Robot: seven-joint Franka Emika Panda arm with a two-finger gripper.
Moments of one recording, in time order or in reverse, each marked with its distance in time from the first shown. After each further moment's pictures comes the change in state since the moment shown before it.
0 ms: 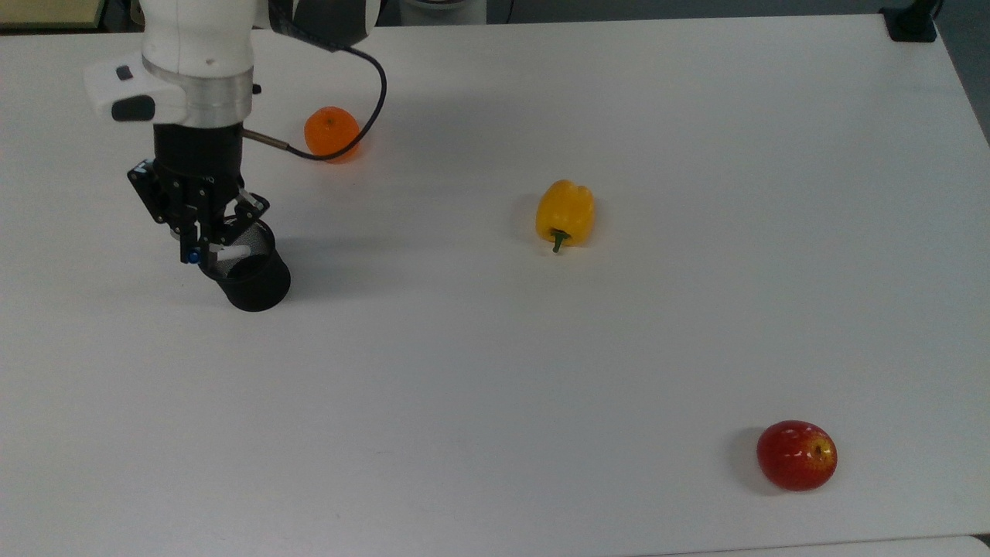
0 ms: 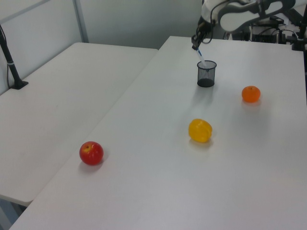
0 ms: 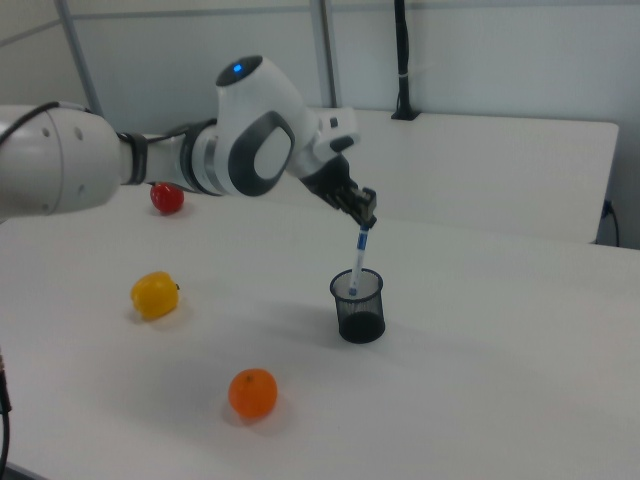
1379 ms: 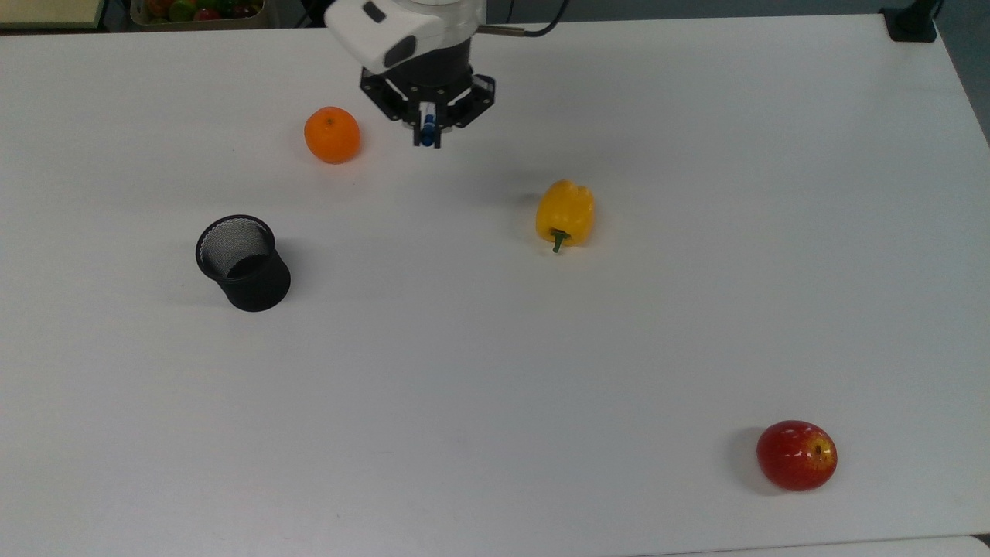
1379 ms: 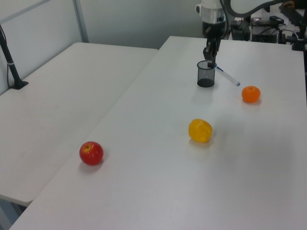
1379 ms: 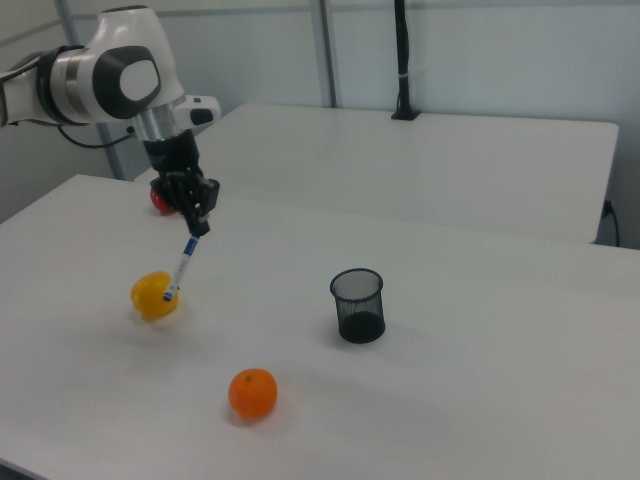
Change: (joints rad) arm 0.179 -0.178 0.163 -0.006 0.063 -0.678 0.015
